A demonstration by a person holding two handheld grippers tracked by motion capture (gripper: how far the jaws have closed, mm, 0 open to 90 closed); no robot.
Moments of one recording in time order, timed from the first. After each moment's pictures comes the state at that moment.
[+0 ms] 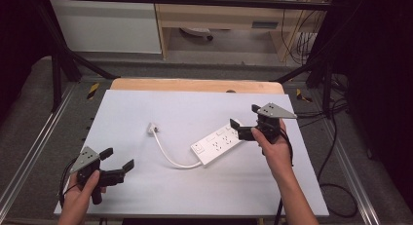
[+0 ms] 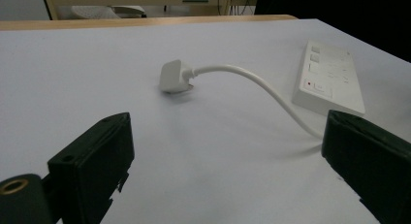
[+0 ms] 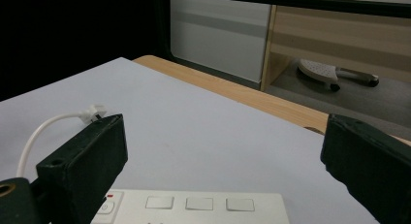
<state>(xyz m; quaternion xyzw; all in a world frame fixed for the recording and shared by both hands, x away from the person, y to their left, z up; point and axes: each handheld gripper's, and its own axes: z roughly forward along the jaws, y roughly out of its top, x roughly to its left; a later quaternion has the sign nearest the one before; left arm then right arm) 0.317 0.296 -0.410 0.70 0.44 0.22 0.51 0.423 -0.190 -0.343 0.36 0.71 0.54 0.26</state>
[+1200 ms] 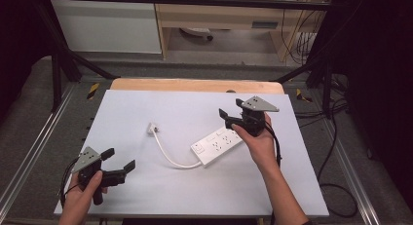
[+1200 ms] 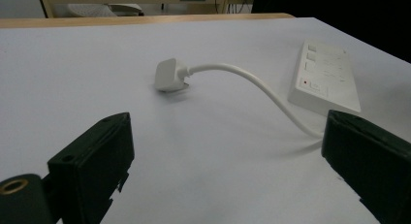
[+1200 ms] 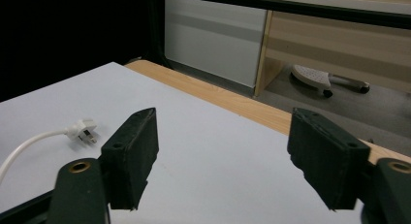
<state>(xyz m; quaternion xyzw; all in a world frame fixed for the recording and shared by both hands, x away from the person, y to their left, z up) 0.317 0.293 -0.411 0.71 0.44 0.22 0.51 0.443 -0.154 -0.342 0.36 0.71 0.53 0.28</state>
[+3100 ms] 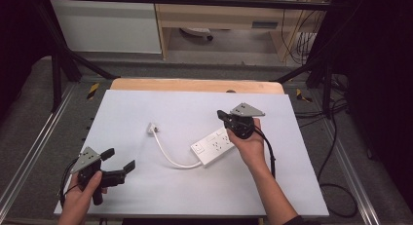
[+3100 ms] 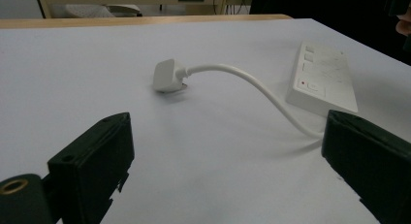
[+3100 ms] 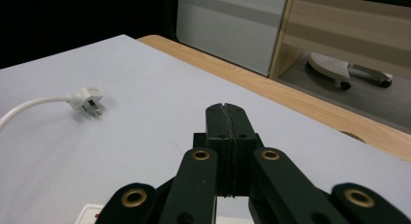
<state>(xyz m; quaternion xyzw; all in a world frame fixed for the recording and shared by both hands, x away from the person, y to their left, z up) 0.316 0.293 -0.411 0.70 0.44 0.21 0.52 0.453 -0.136 -0.377 0.34 0.74 0.51 0.27</state>
